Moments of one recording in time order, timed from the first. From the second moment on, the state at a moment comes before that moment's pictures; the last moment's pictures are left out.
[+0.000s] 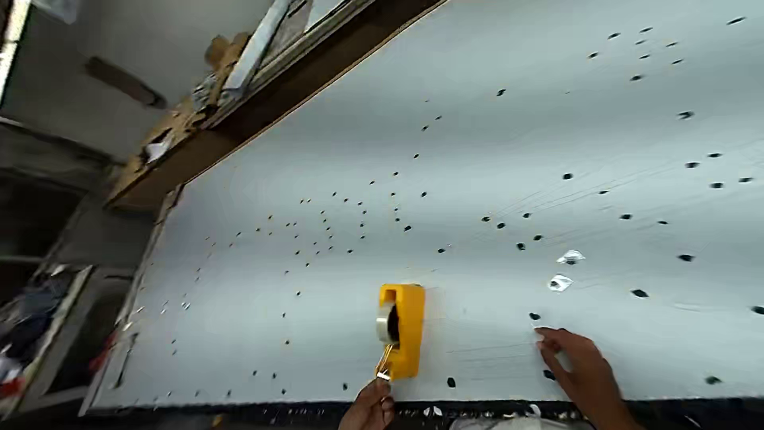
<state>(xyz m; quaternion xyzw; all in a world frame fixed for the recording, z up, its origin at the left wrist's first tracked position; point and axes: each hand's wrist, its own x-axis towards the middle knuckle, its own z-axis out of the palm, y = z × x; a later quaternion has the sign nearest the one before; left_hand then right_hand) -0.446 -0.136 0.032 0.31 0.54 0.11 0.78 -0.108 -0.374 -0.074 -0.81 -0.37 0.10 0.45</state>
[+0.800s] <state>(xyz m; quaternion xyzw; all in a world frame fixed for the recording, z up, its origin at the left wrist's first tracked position) -0.421 -0.165 0.068 0.42 0.66 0.24 0.58 -0.099 -0.373 -0.075 -0.80 -0.40 0.09 0.45</state>
